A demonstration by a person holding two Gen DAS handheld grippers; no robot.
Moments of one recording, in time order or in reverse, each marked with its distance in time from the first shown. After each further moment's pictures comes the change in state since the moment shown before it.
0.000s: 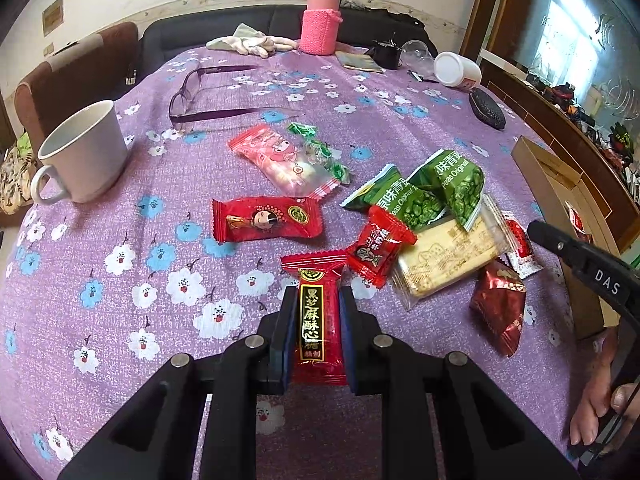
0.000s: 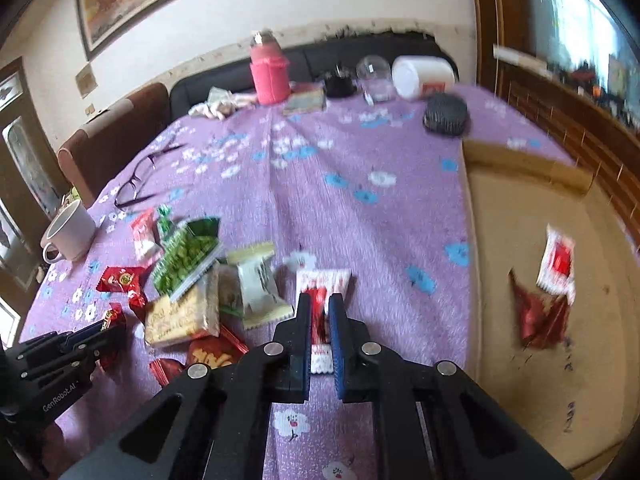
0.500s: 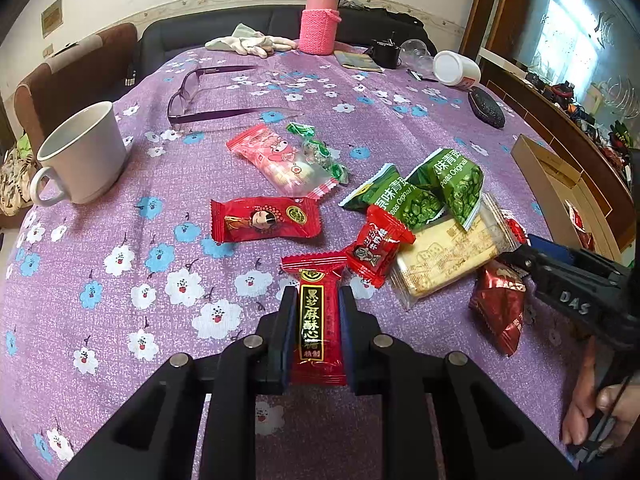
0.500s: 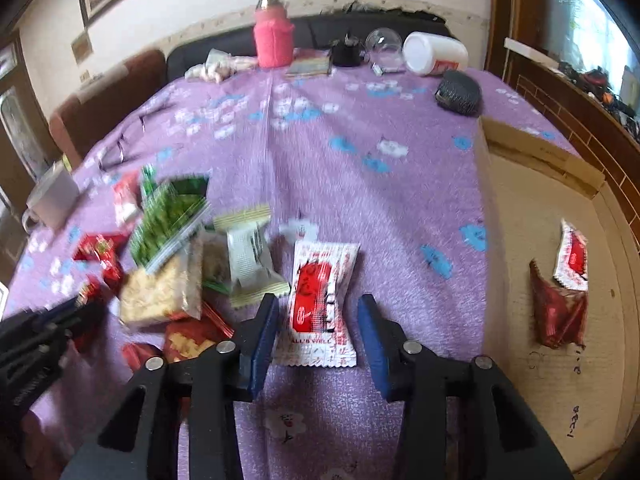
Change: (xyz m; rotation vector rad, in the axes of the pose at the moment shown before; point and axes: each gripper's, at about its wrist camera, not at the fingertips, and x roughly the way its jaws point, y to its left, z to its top) left arm 0.001 -0.003 0.000 0.002 0.000 -0.002; right arm 0.023 0.021 -0.007 -0.140 0.047 -0.112
